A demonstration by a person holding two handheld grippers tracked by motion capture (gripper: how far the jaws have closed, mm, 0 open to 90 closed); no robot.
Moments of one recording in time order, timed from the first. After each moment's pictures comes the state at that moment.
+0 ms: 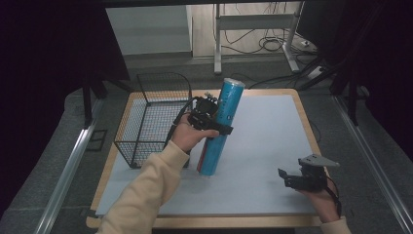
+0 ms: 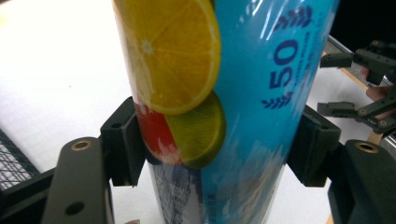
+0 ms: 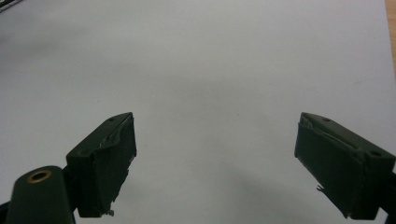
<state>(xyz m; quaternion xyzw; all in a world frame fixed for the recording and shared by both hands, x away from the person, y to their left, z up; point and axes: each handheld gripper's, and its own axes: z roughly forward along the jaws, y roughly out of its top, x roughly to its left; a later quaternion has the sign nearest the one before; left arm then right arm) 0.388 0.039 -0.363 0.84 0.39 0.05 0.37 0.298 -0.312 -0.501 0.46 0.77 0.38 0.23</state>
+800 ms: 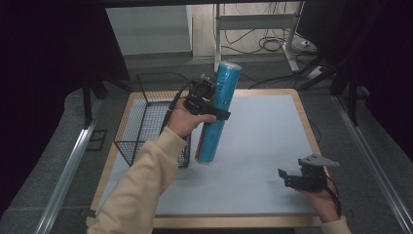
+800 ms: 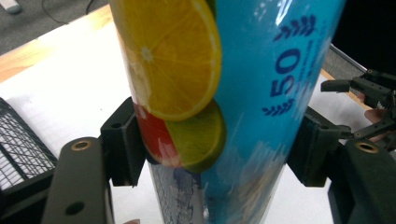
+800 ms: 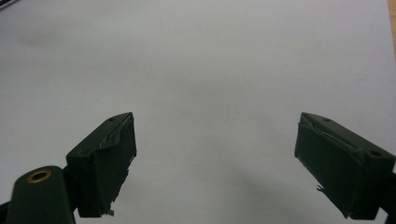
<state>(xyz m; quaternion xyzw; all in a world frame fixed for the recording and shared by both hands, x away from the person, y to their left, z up) 0.404 0.050 -0.327 0.84 0.40 0.07 0.37 0.299 -0.313 -0.502 0.46 0.77 0.38 0.23</state>
